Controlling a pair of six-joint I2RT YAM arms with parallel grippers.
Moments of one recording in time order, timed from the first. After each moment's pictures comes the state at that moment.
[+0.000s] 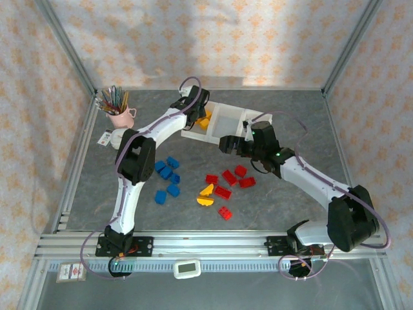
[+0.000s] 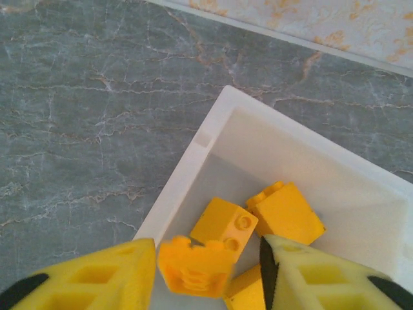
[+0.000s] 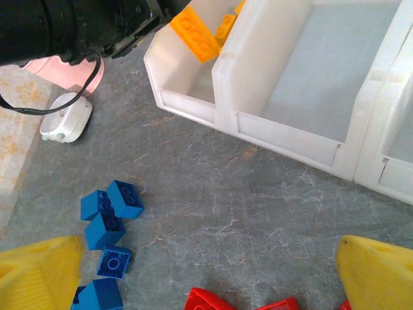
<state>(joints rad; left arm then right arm) -0.43 2.25 1.90 -0.50 -0.39 -0.64 0.49 1.33 0.86 -0.15 -0.24 0.55</state>
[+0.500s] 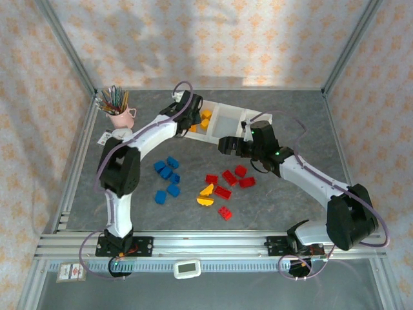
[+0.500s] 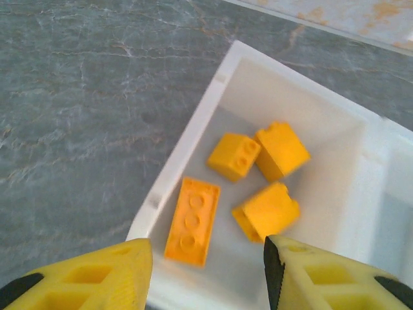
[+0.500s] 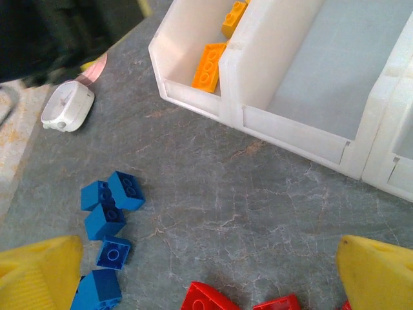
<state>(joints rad) -0.45 1.93 1.56 -0.46 -0.32 -0.65 0.49 1.34 0.88 -0.17 -0.26 0.52</state>
